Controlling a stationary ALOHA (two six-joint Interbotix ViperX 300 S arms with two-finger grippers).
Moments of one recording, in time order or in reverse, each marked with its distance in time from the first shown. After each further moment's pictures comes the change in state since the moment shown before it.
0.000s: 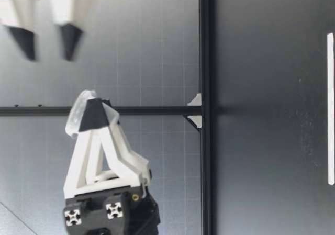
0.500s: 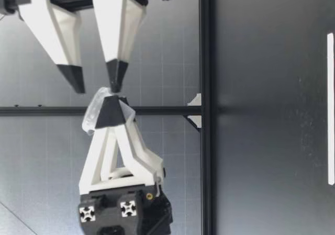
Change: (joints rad) left arm -0.002 0.028 -0.002 0.011 -0.003 -0.031; right arm -0.018 0.129 -0.046 0.067 -0.034 -0.015
